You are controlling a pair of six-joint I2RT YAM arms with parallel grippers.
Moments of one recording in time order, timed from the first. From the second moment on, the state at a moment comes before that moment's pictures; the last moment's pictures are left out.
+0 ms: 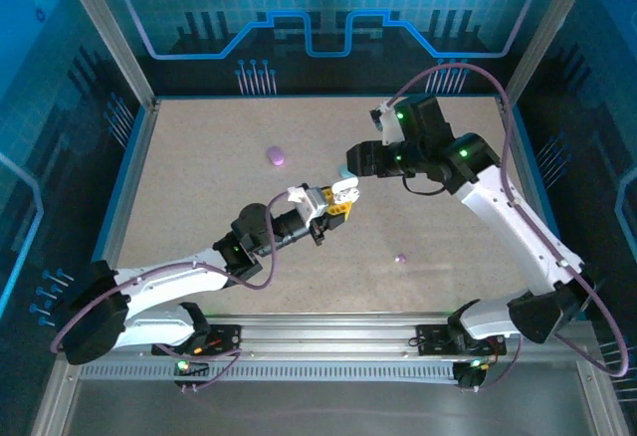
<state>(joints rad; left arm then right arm) -0.87 1.20 0.57 0.73 0.15 0.05 0.54 1.39 1.58 -0.96 -0.28 0.42</state>
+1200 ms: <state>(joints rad) -0.87 1.20 0.57 0.70 0.14 0.05 0.54 1.43 1.61 -1.07 -0.45 0.34</state>
